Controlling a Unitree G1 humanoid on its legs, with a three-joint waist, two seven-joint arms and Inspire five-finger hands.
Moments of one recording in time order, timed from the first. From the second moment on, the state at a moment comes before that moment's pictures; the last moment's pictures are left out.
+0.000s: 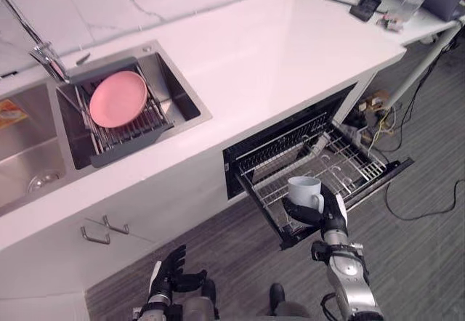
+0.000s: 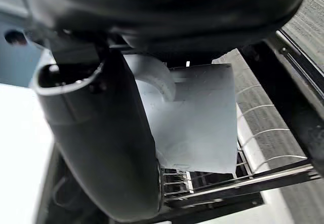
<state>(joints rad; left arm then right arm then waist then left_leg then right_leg) 0.25 0.11 -0.01 0.61 -0.02 -0.17 0.06 -0.01 -0.17 0.00 0.38 0.01 -0.16 -0.15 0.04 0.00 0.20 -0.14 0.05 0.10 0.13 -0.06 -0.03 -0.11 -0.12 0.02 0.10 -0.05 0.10</state>
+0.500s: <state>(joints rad) 0.17 0.08 -0.03 0.59 -0.02 -0.20 0.11 -0.27 -0.22 0.03 0.39 -0.04 -0.12 -0.24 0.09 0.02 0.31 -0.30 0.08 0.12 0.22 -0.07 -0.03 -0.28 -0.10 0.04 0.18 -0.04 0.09</state>
